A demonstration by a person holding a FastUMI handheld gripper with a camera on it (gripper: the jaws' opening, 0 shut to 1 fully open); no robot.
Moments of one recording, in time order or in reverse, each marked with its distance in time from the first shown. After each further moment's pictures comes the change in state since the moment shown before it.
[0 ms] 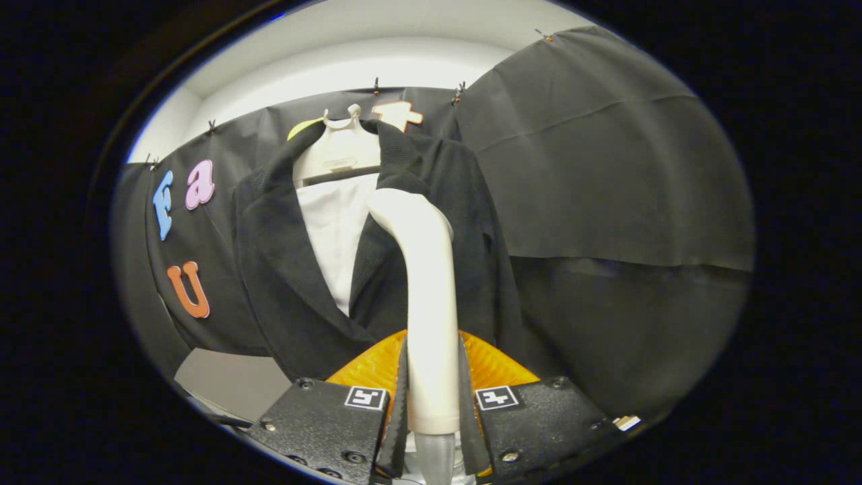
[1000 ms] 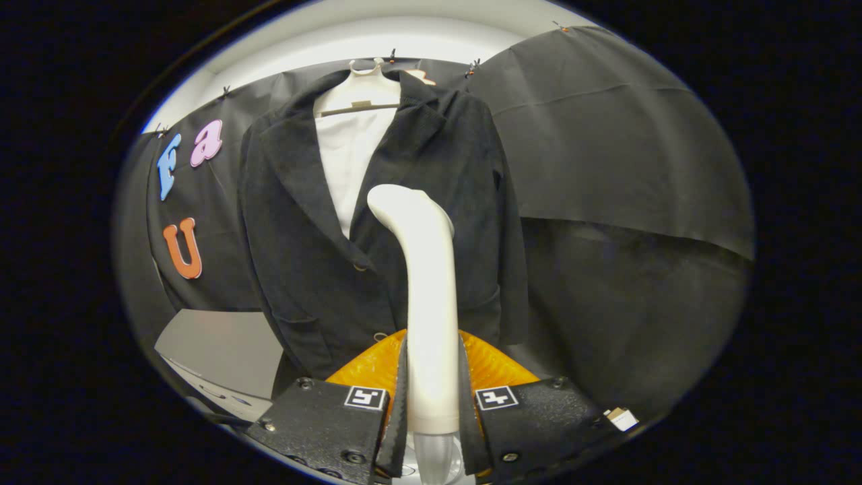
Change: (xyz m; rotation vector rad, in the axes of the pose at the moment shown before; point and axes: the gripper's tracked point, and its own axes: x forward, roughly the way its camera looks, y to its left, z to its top) arm -0.001 0.002 -0.090 -0.066 0.139 -0.019
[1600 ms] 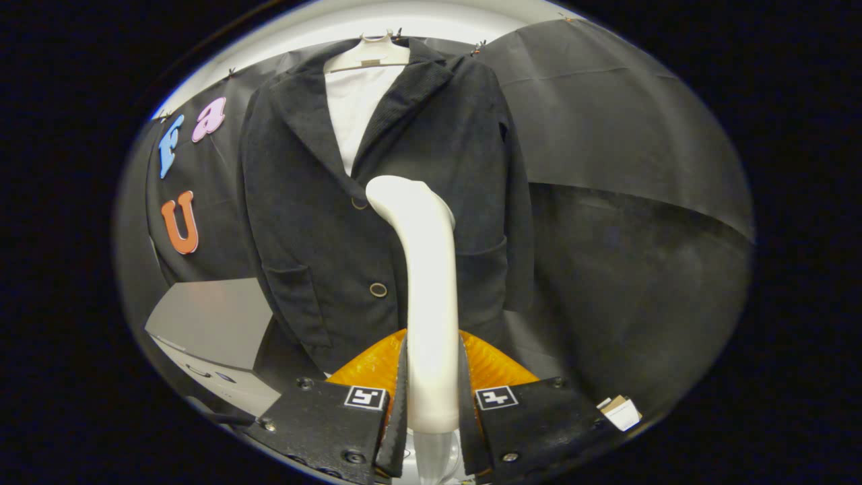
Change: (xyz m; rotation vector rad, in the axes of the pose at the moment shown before) arm 0.014 0.001 -0.063 -0.022 0.100 -0.014
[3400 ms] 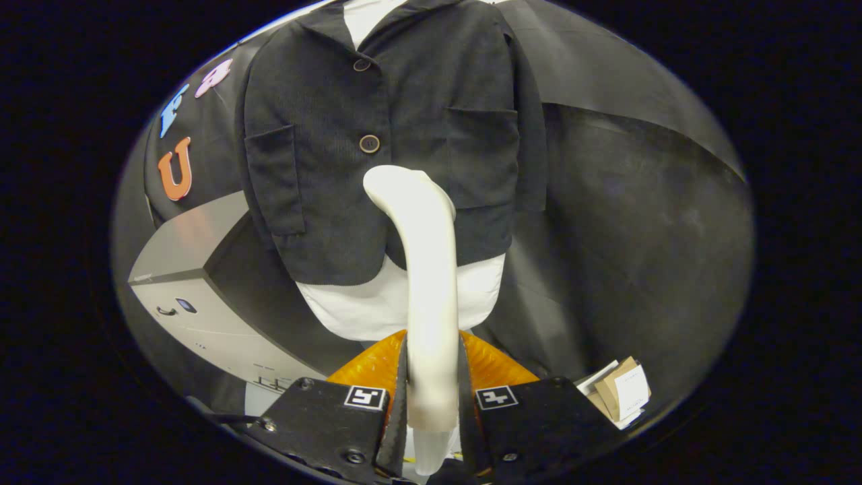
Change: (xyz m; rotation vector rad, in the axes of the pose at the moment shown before) arm 0.027 -0.009 -0.145 -0.028 0.246 -0.017
